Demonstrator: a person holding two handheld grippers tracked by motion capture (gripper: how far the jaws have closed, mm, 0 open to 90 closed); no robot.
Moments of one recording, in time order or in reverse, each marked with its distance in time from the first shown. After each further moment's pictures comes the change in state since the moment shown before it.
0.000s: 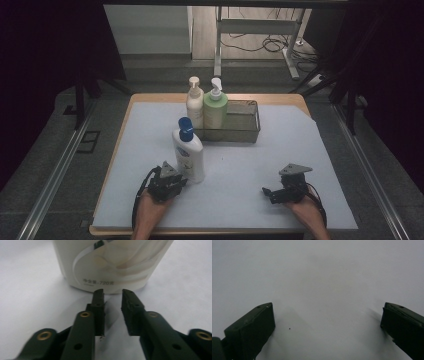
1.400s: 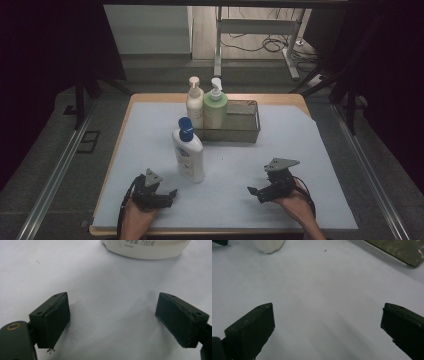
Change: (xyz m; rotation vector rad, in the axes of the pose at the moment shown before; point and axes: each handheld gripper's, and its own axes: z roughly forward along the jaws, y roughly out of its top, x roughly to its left) left arm 0.017 -0.034 -0.019 0.023 0.112 -0.039; right arm 0.034 0.044 -0.004 -0.060 0.164 -0.120
